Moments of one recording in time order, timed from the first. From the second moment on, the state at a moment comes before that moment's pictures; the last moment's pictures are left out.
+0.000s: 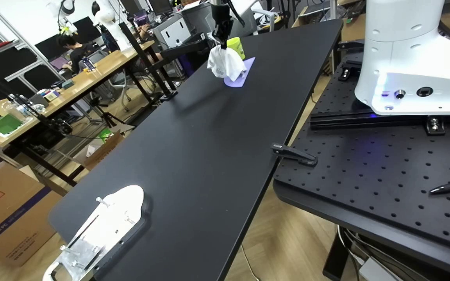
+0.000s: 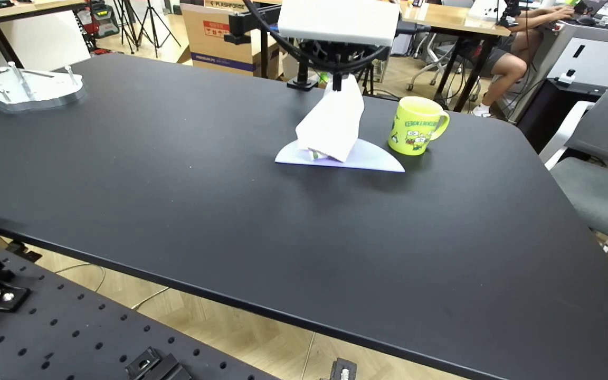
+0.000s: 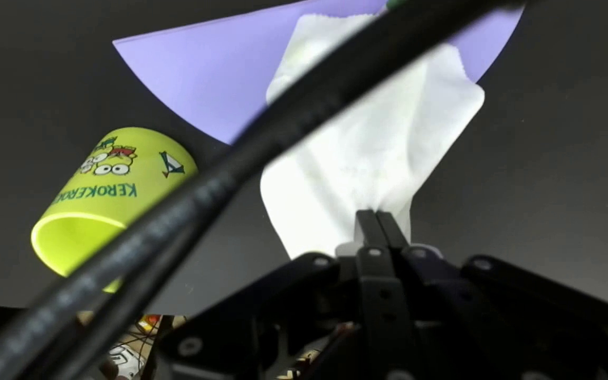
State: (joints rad) arm -0.01 0.28 -0.15 -2.34 0.71 3.00 -0.95
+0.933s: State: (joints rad) arm 0.06 -0.28 -0.12 -2.41 -0.02 2.51 -0.26
